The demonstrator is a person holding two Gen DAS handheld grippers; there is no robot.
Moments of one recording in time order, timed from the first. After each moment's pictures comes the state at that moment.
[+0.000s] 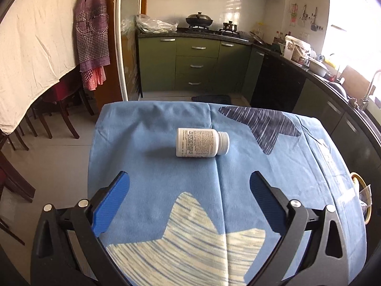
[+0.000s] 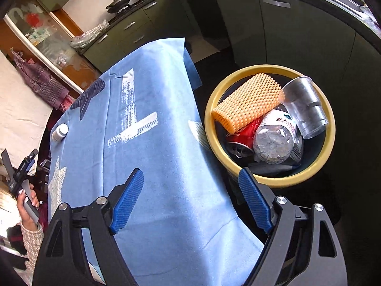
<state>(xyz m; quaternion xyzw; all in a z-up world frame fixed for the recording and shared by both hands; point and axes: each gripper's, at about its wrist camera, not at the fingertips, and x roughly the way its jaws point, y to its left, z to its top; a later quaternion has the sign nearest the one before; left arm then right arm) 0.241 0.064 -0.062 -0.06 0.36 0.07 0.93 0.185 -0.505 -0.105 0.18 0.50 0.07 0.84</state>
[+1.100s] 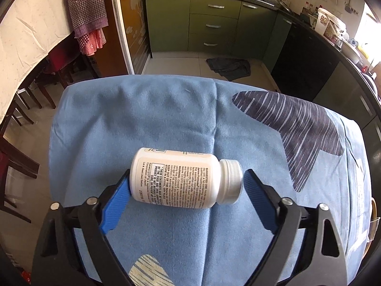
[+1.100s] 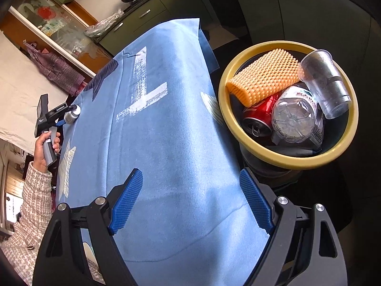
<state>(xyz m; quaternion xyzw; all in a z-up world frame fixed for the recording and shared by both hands) 0.380 0.057 -0.115 -0.09 0.49 0.11 0.86 0.167 -0.501 -0.138 0.19 0.52 0.13 0.82</state>
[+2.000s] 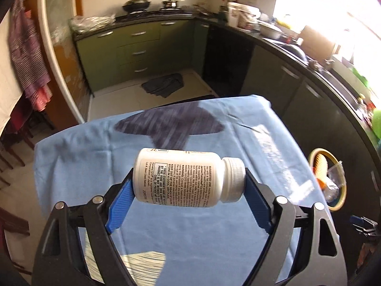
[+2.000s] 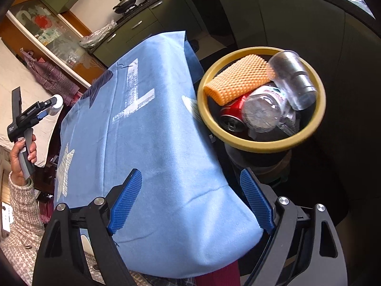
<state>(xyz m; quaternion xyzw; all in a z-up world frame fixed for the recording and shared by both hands) 0.308 -0.094 -0.016 0.01 0.43 -0.09 0.90 0.124 -0.536 -0.122 0.20 0.50 0.09 0.84</state>
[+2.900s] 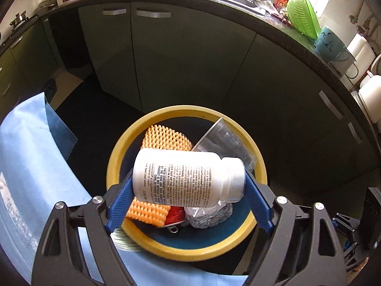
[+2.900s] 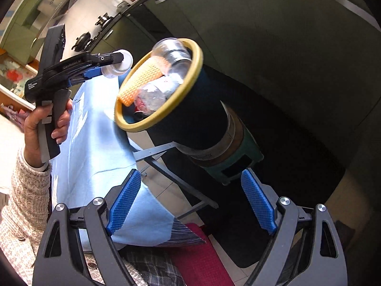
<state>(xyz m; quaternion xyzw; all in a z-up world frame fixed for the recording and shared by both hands) 0.323 -0.508 -0.124 0.14 0.50 -0.37 0.77 0.031 -0.674 -0.181 0.32 0.48 0.00 0.82</state>
